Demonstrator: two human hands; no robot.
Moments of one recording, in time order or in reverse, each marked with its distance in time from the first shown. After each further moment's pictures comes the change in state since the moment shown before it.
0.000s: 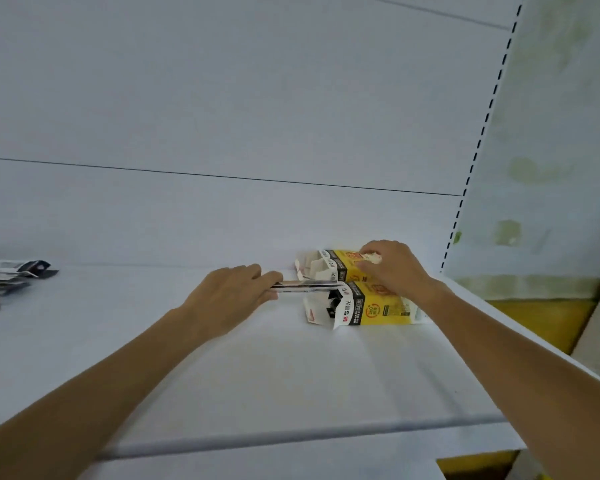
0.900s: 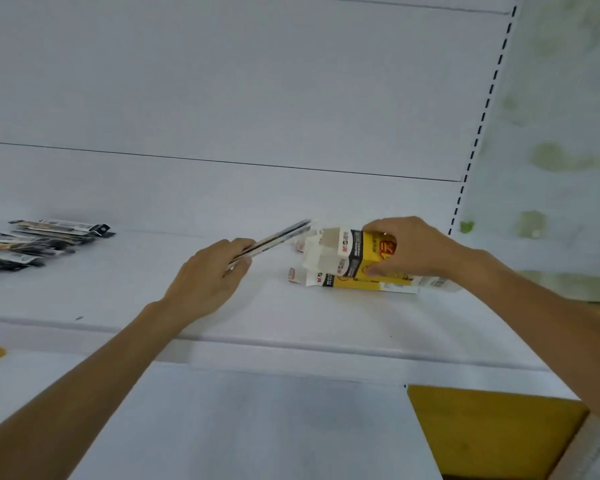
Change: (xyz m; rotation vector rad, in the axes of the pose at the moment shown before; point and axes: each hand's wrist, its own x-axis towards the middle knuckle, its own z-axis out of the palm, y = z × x) left_hand -0.033 0.093 -0.065 -0.339 0.097 -0.533; right_hand -0.079 0.015 -0.095 -0.008 -0.254 -0.337
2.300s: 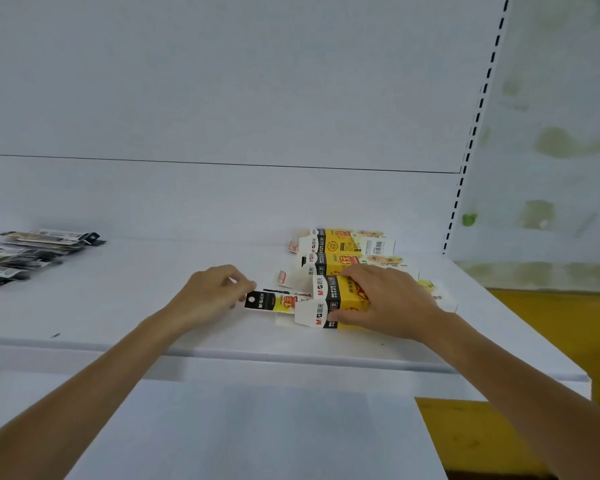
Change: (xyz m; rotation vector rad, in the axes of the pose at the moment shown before) left_hand 0.009 0.016 0.015 -0.262 -0.303 -0.489; right_hand -0.023 -0.002 0.061 -0.211 0.022 -0.091
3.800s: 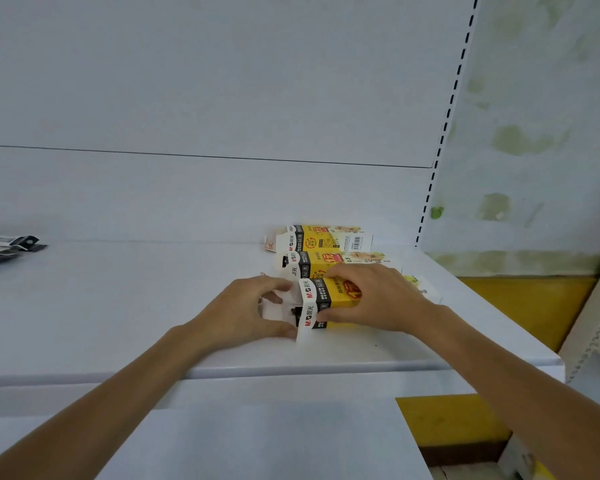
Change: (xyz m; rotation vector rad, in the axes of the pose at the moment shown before) left_hand 0.021 0.011 0.045 0.112 -0.232 0.476; right_hand 0.005 -0.004 -0.006 0.100 -0.039 0.073
